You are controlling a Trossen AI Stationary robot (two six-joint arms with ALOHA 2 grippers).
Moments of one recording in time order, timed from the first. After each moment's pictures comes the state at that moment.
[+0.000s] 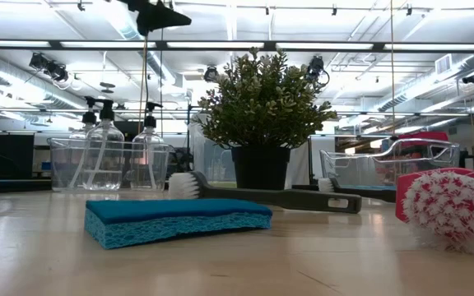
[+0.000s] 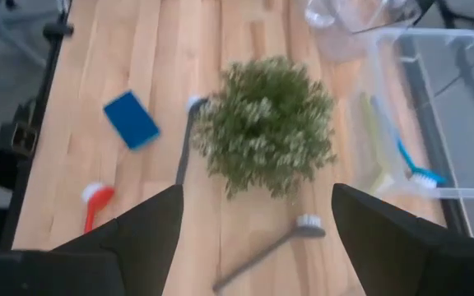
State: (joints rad) left arm 0.16 0.96 0.88 -0.07 -0.13 -0.12; right arm 0.07 1.31 1.79 -1.34 0.05 0.04
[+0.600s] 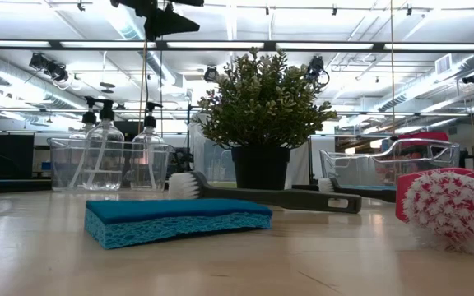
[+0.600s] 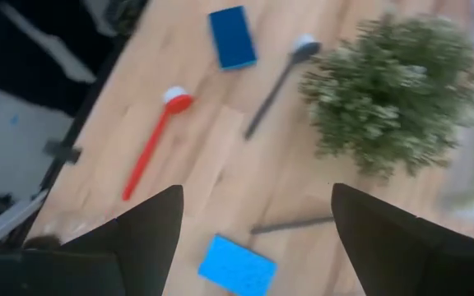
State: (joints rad) left arm 0.12 1.03 0.88 -0.04 -0.13 -0.12; right arm 0.20 1.34 1.79 -1.51 -0.13 -0.18
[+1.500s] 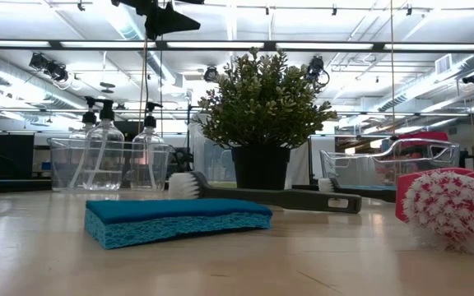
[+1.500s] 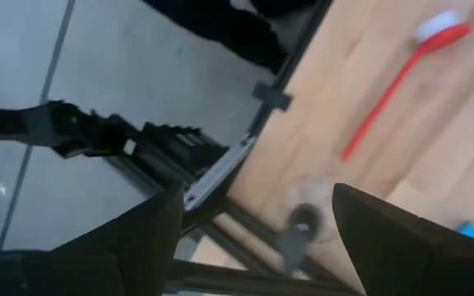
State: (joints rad) left arm 0.12 1.03 0.88 -0.03 -0.13 -0.12; right arm 0.77 1.49 1.79 -1.45 -0.36 0.36
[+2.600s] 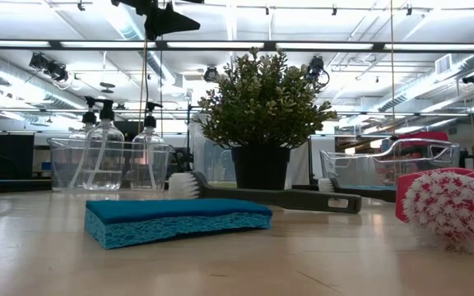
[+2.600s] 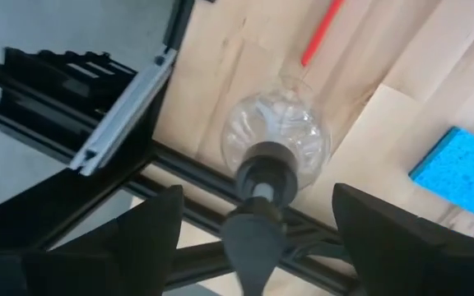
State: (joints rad) left arm 0.12 1.03 0.88 -0.03 -0.13 -0.15; right arm 0.92 1.50 1.46 -1.41 -0.21 0.51
